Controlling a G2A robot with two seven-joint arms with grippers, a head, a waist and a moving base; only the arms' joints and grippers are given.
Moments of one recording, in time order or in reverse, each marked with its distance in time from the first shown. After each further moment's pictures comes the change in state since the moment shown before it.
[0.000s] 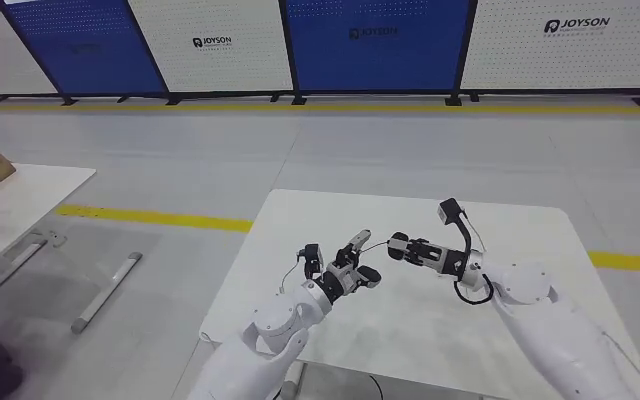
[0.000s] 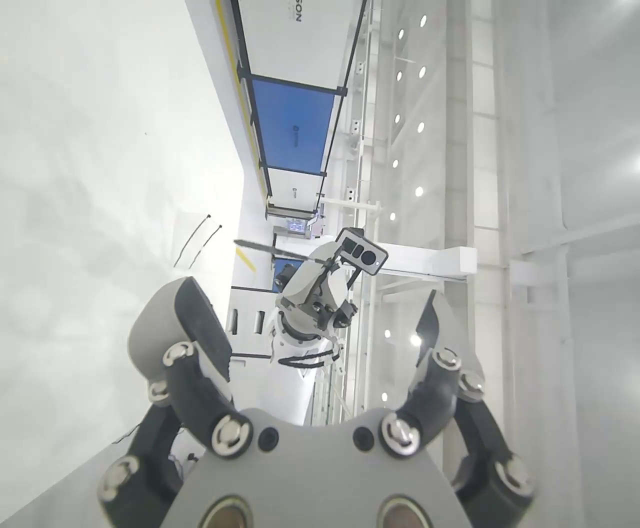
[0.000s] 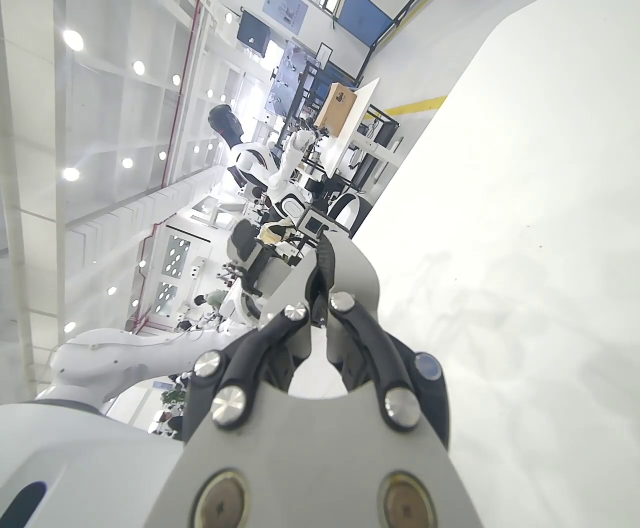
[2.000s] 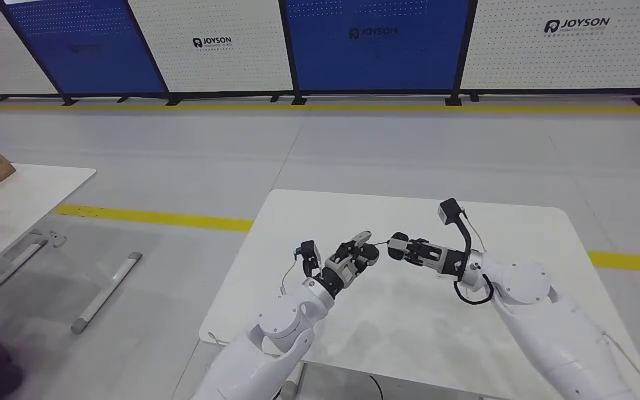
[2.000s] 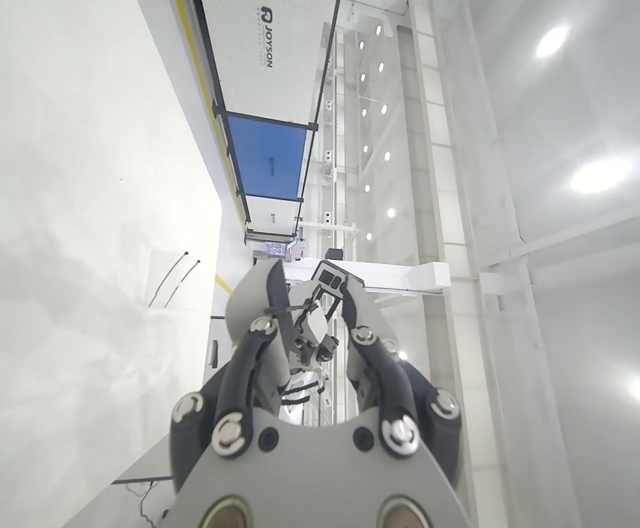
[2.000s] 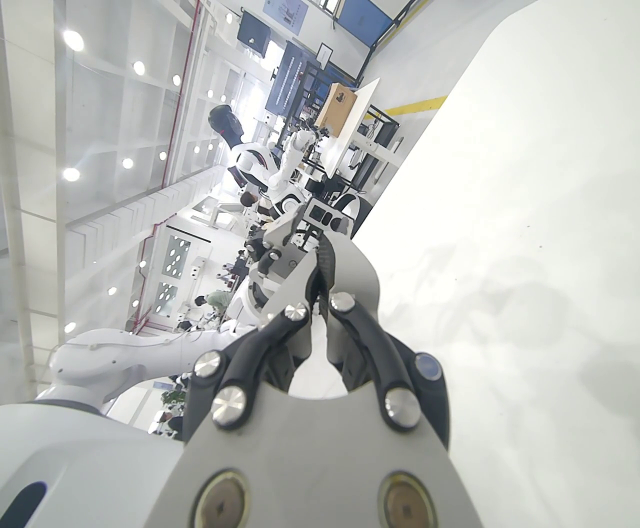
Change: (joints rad) left arm 0.002 -0.022 0.020 0.046 0.056 -0.122 0.052; right arm 0.000 0.000 0.000 0.000 0.000 0.000 0.000
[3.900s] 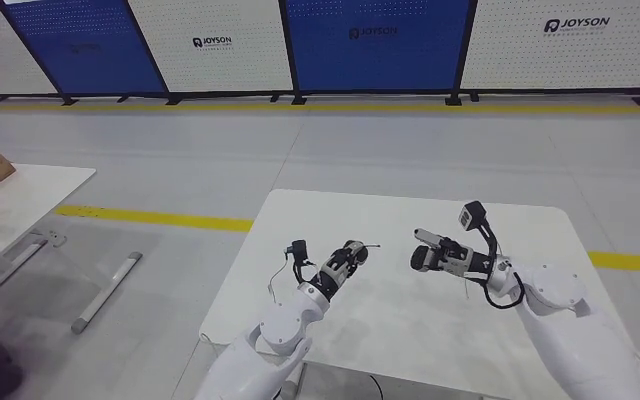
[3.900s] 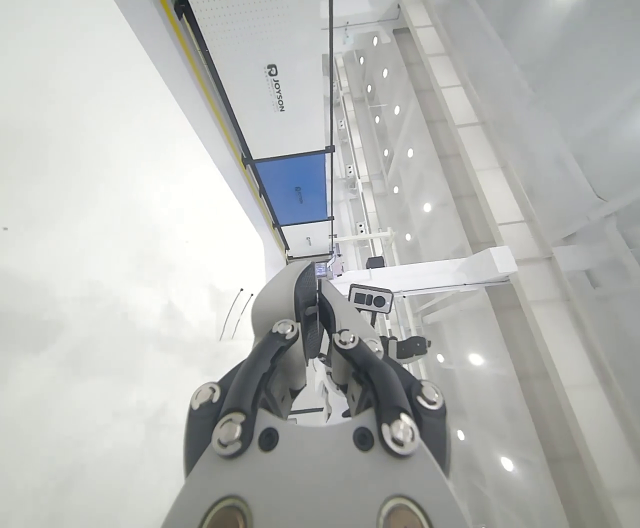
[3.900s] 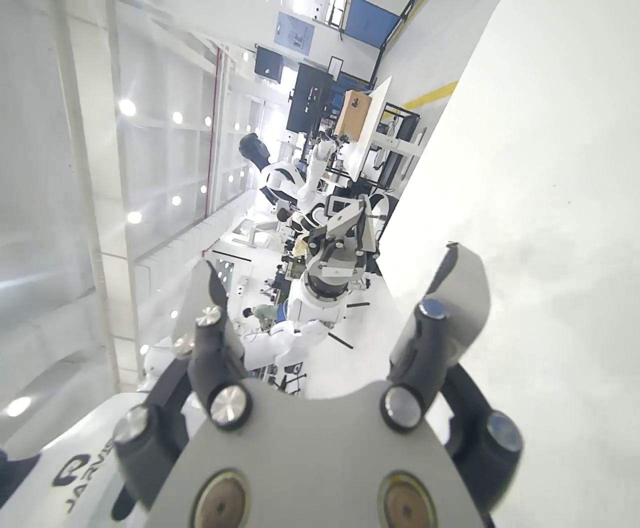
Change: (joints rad) left arm 0.024 0.000 -0.021 0.031 0.258 -0.008 0.017; right arm -0.106 0.048 0.184 -0.105 0.118 0.259 0.155
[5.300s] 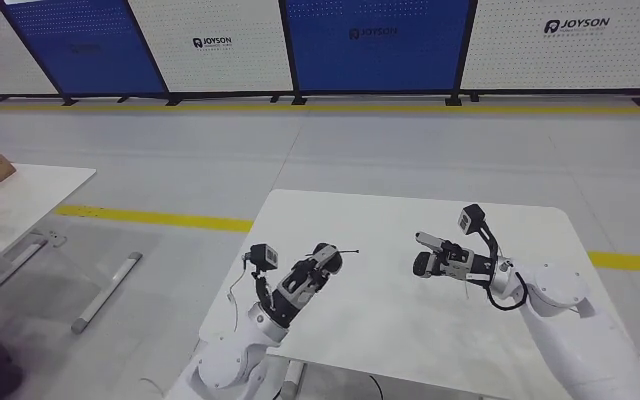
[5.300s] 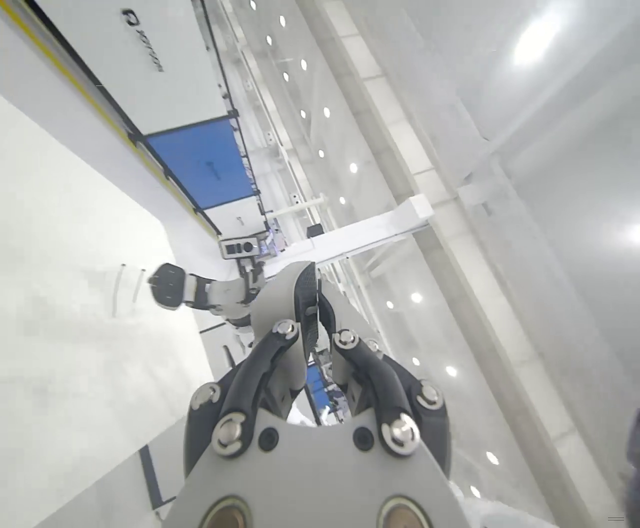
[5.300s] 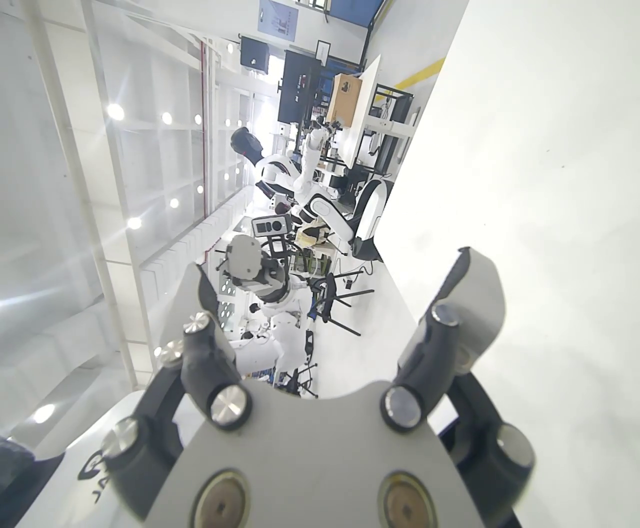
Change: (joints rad) left arm 0.316 0.041 -0.232 -0.369 0.045 -0.171 -0.171; right arm 0.001 0.001 0.000 -0.001 -0.003 0.008 0.005
